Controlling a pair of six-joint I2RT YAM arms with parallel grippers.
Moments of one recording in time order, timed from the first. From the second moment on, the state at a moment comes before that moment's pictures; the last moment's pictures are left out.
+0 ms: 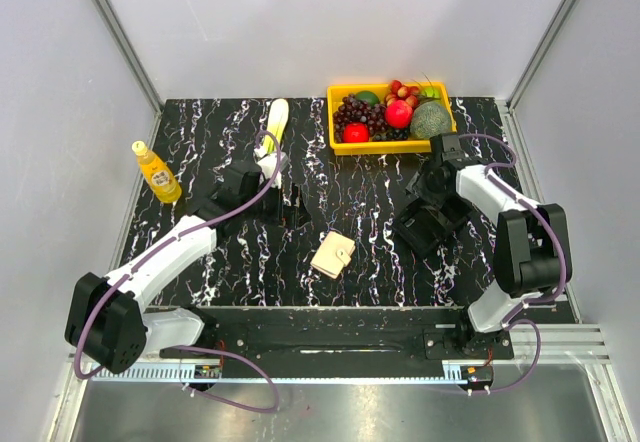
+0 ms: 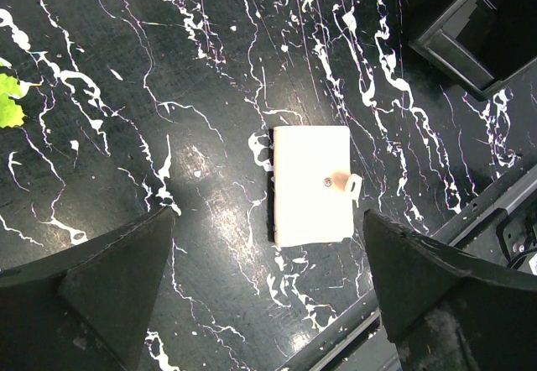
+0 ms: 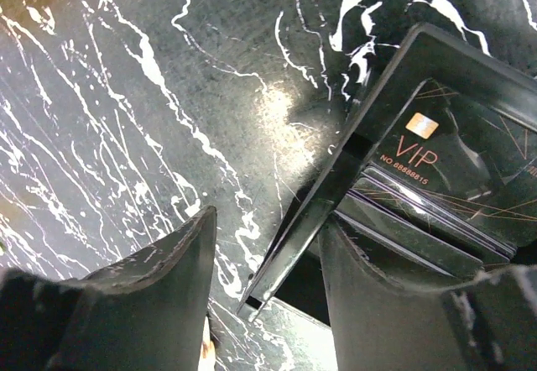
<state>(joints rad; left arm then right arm) -0.50 1.21 0.84 -0.31 0.28 -0.31 0.17 1.65 1.11 -0.53 0.00 0.76</state>
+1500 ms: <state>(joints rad) -0.50 1.16 0.81 -0.31 0.29 -0.34 0.13 1.66 1.05 -0.61 -0.20 0.18</state>
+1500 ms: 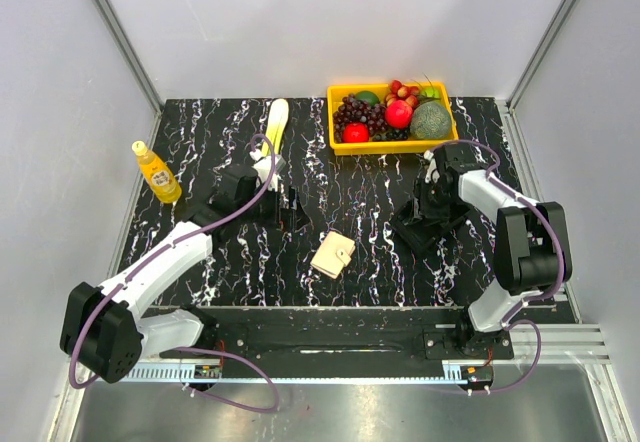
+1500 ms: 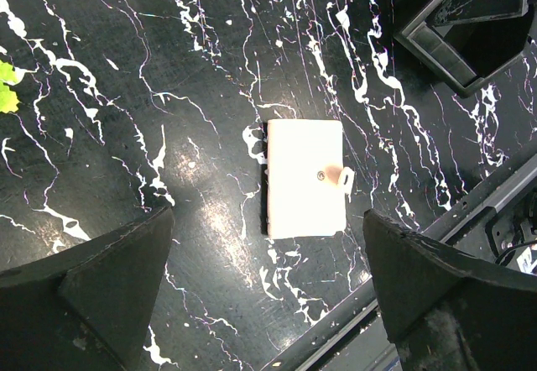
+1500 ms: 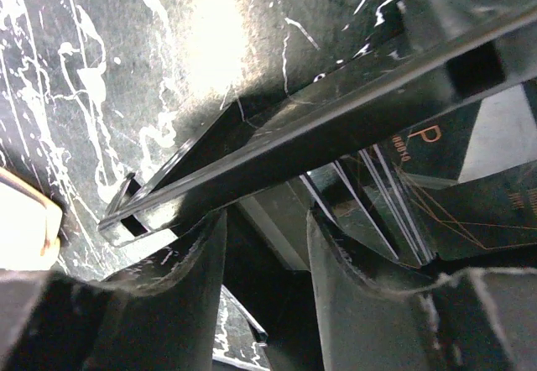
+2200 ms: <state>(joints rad) -0.50 1.16 0.81 -0.31 0.29 -0.34 0.12 1.63 1.02 -0.57 -0.12 0.24</state>
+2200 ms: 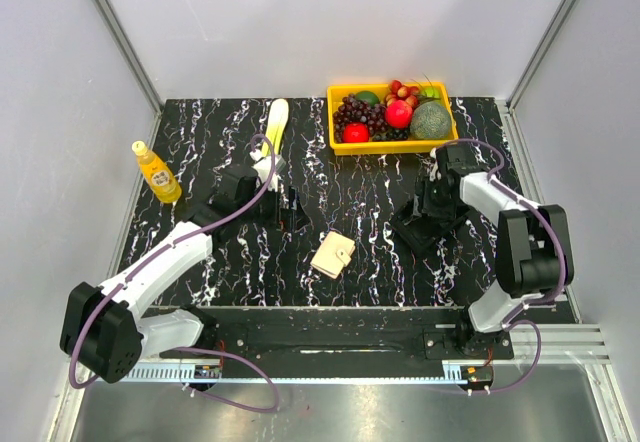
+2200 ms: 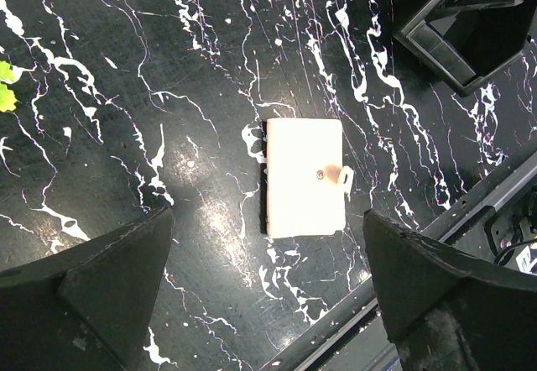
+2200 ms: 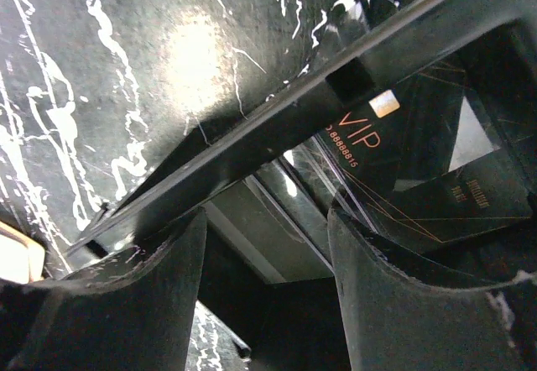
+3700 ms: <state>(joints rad) -0.50 1.20 0.81 -0.30 0.33 -0.34 0.12 1.61 0.95 -0.52 -0.30 0.28</state>
